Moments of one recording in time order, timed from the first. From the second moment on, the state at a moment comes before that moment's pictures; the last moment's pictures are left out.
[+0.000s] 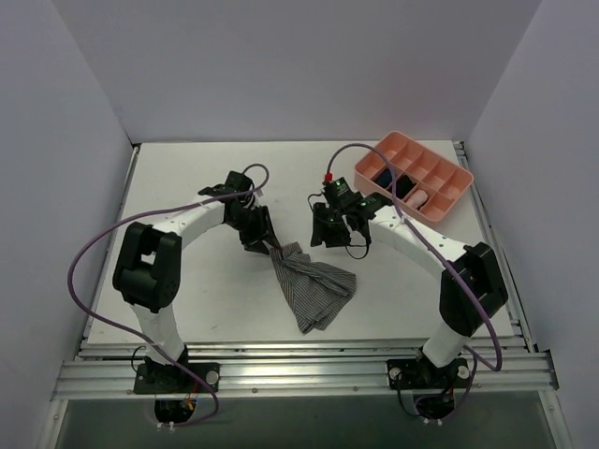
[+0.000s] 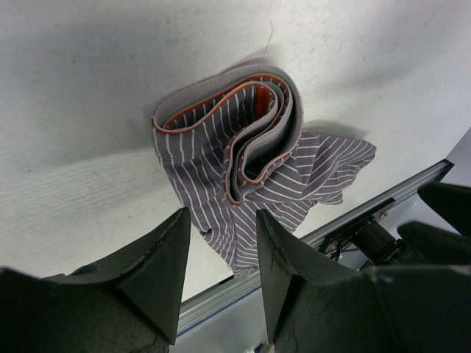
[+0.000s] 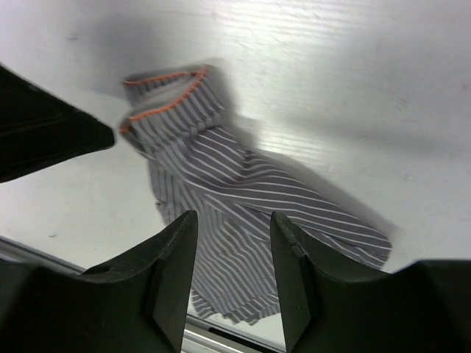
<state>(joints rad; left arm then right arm) -0.38 1.86 1.33 -0.66 0.45 -0.63 0.63 1.67 1.30 -0.63 -0.05 0.59</state>
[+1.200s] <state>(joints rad) -0.44 2.00 1.36 -0.68 0.38 -0.67 0.81 1.55 1.02 -0.69 0.11 0.67</state>
